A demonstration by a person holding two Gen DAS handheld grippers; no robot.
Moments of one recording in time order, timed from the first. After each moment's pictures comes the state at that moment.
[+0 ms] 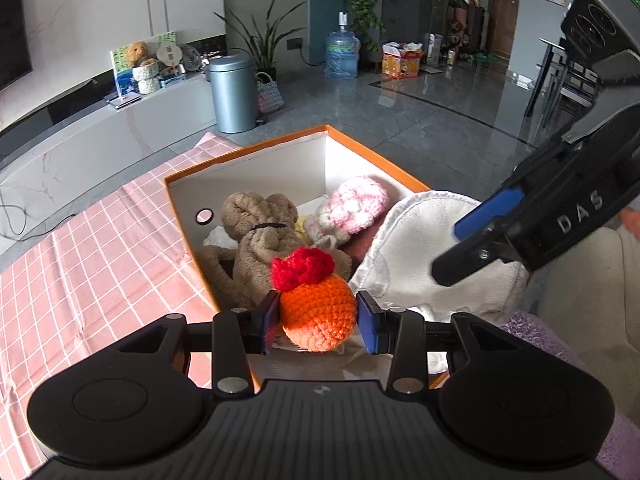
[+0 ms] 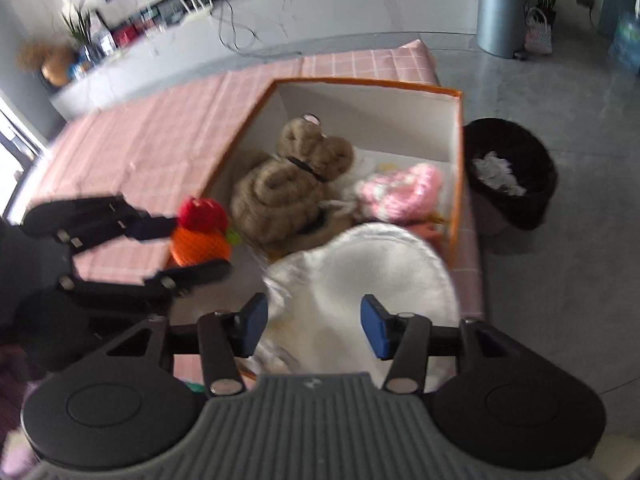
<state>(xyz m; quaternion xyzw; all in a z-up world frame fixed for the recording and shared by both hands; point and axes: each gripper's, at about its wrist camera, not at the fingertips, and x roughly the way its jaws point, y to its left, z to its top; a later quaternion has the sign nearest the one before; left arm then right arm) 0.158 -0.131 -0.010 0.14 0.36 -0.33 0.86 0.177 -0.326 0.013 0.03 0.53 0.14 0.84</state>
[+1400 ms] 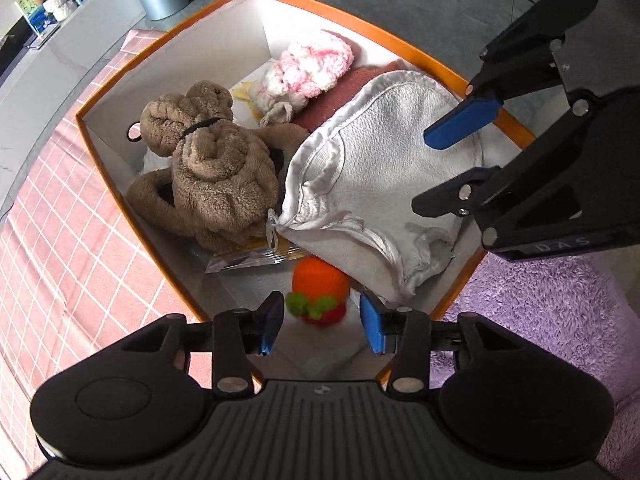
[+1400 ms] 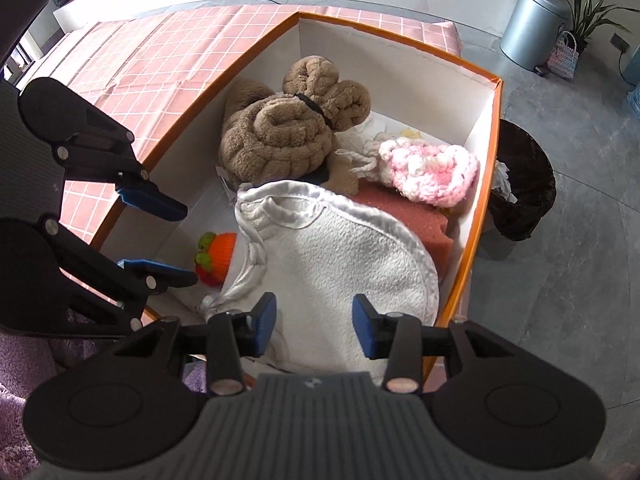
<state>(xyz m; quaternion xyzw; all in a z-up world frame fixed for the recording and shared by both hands) 0.185 -0.180 -0.043 0.30 0.53 -0.35 0.71 0.177 -0.311 -0.010 -0.08 0.56 0.16 0.81</state>
